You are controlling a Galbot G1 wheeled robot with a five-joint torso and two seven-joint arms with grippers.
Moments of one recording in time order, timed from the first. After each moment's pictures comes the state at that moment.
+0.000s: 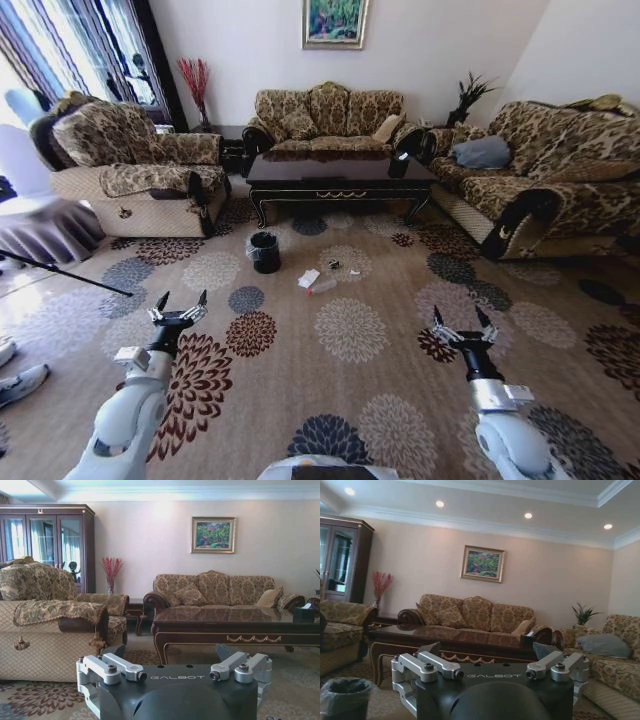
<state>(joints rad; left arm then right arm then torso) 1.53 -1.22 -0.78 -2.12 -0.44 0.07 -0.02 -1.72 1.05 0.76 2.00 0.44 0.37 0.02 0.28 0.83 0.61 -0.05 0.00</state>
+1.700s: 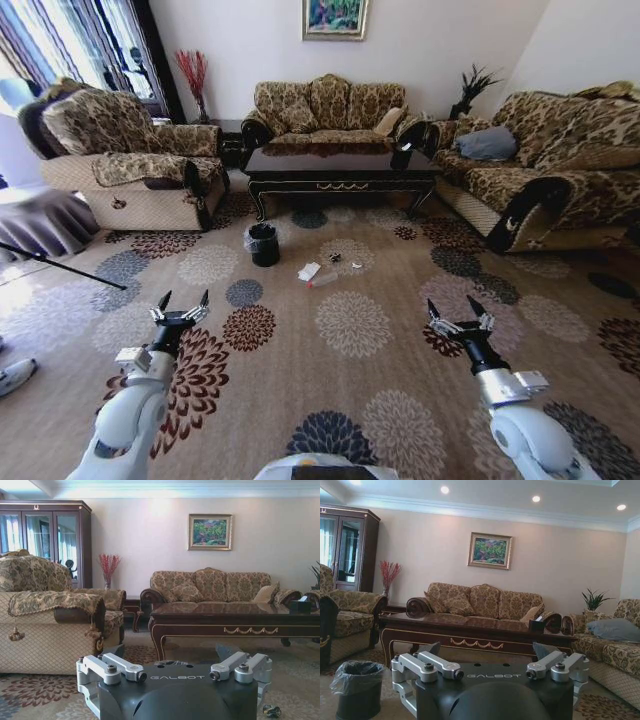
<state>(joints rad) 1.53 -1.22 -0.77 -2.12 -0.43 0.07 -0.01 -1.74 1.00 0.81 2.08 0.51 0.24 0.04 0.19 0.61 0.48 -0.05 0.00</state>
